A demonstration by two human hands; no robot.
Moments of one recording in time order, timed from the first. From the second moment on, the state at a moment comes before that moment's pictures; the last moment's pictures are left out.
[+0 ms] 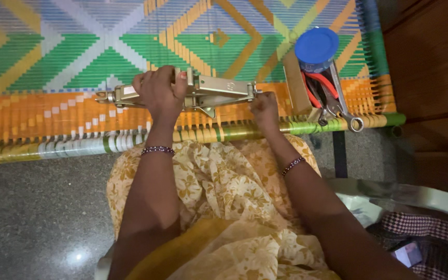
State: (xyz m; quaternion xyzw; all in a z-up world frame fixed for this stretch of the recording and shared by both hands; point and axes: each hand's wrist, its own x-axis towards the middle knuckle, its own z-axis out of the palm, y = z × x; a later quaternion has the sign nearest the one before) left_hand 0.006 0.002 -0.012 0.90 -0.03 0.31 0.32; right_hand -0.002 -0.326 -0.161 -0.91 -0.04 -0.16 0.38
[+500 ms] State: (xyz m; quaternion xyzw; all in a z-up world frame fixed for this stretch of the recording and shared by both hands) left_hand 0.005 0.015 -0.022 0.85 -0.01 0.36 0.37; right_hand -0.006 -0.315 -0.124 -0.76 0.10 0.10 0.63
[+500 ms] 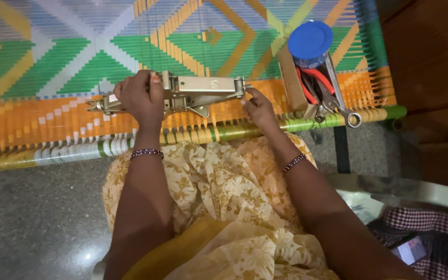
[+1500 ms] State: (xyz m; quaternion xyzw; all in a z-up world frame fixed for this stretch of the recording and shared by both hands) left_hand 0.000 0.002 -0.015 0.89 -0.03 0.35 0.30; right_hand 0.006 -0.341 -0.105 -0.54 -0.03 -0.06 0.84
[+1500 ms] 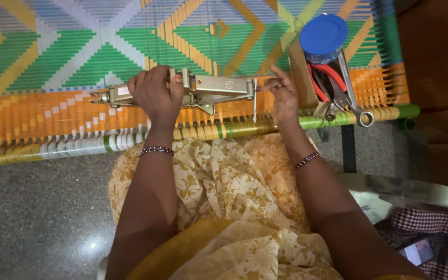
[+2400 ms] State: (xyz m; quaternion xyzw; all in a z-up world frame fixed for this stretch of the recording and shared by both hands) left_hand 0.007 0.015 -0.022 0.86 0.00 0.33 0.38; right_hand -0.009 -0.311 -0.087 -0.71 0.05 0.07 0.69
